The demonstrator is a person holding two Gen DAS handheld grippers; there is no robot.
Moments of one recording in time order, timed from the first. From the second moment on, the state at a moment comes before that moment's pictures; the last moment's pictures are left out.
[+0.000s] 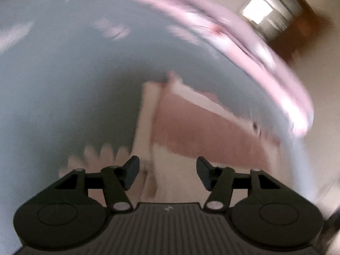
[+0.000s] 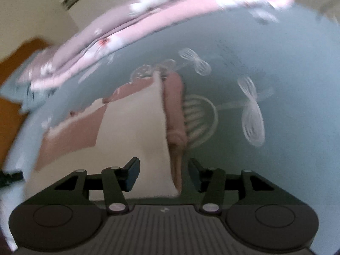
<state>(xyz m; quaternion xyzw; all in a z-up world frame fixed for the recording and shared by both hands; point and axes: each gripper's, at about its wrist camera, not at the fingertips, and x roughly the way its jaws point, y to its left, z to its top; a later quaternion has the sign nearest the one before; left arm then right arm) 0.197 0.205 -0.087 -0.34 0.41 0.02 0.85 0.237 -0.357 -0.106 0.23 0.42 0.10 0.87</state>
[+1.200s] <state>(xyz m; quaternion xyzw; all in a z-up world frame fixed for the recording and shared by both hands) 0.170 0.207 -0.171 -0.67 0.29 0.07 0.68 0.241 -0.346 -0.173 0.54 0.33 0.03 0.78</state>
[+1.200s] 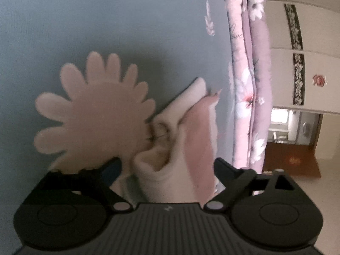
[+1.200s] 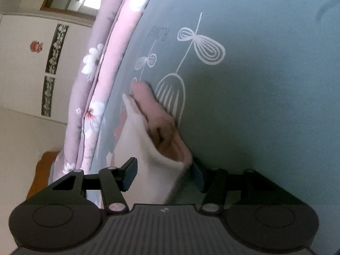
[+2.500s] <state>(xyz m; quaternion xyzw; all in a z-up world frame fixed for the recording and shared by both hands) 0.053 0.200 -0.087 -0.50 0.42 0.05 0.75 0.099 -0.356 -0.095 0.40 0.41 0.00 0.82</state>
